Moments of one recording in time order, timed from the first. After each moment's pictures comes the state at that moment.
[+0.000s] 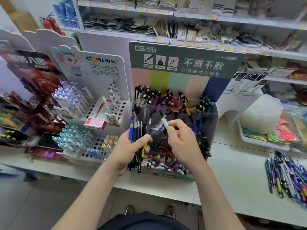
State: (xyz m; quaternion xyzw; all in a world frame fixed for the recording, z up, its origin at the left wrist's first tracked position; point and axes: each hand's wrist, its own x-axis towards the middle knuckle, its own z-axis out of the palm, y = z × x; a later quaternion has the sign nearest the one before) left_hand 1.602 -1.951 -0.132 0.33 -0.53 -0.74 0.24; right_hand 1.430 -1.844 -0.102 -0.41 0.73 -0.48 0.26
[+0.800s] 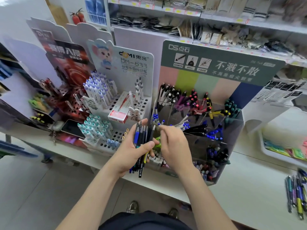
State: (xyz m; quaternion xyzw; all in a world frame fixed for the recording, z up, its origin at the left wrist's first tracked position) left_hand 1.660 -1.950 -0.125 0.33 -0.57 -0.71 0.26; right_hand 1.489 -1.889 -0.151 -0.57 0.74 -0.35 0.03
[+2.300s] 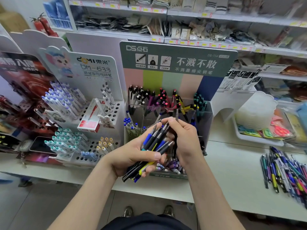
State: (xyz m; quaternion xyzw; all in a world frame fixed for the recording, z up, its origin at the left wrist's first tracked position) left_hand 1.589 -1.949 -0.104 0.07 -0.51 -0.86 -0.02; right_hand 1.424 -1.849 -0.095 -0.20 0.59 -0.68 0.38
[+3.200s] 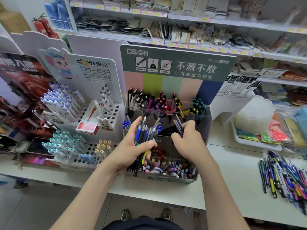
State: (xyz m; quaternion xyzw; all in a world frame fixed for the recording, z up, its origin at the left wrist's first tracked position) left_hand 1.581 -1.956 -0.119 0.29 -0.61 -0.72 0.16; right_hand 1.391 -1.843 -0.086 -0.32 0.85 -0.30 0.28
